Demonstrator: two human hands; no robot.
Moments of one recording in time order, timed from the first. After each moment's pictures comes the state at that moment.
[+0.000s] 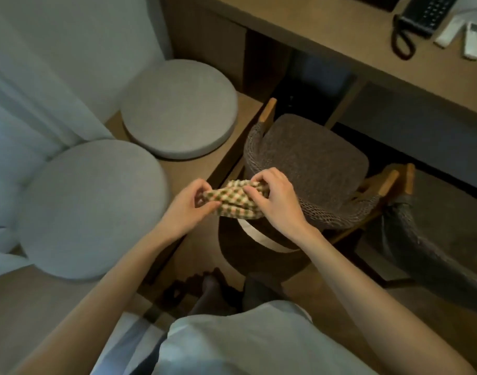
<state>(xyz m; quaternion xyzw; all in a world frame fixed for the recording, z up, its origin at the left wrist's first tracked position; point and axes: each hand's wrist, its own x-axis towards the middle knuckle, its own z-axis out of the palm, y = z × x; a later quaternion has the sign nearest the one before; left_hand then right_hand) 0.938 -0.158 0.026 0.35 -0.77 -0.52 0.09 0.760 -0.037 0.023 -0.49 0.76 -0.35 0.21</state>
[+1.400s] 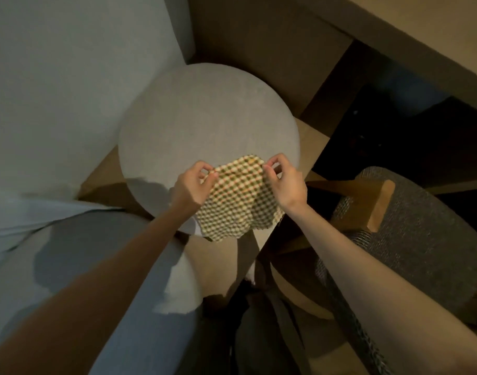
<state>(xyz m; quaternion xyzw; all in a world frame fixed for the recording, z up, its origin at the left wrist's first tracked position) 0.800 -0.628 -0.224 0.49 -0.75 -0.44 0.09 0.626 -0.511 -0.194 -0.33 0.86 -0.30 0.27</state>
